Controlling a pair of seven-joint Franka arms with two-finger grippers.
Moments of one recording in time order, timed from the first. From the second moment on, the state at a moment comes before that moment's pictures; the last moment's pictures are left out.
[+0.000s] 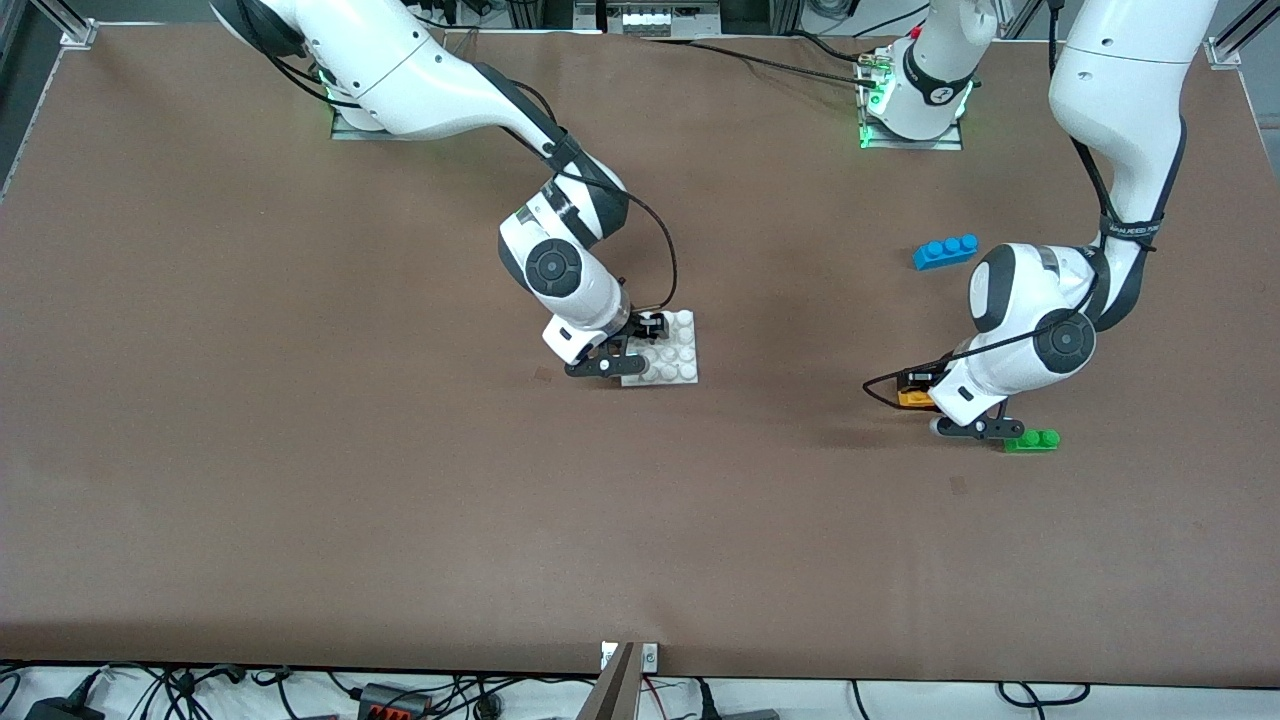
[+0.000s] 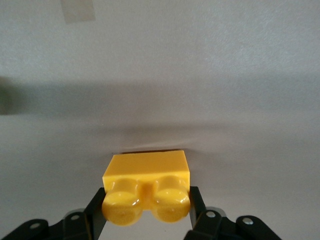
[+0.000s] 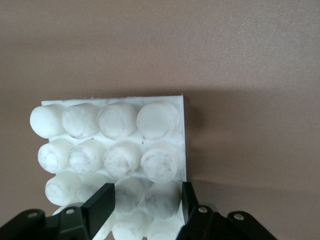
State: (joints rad) left arm -0.04 0.51 -0.04 -1.96 -0.05 2.35 -0.05; right arm 0.52 0.80 0.26 -1.61 0.10 2.49 0.63
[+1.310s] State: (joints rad) left arm -0.33 0.50 -0.19 -1.67 -0.12 1.95 -0.41; right arm 0.15 0.35 0.16 -1.55 0.02 1.77 0.31
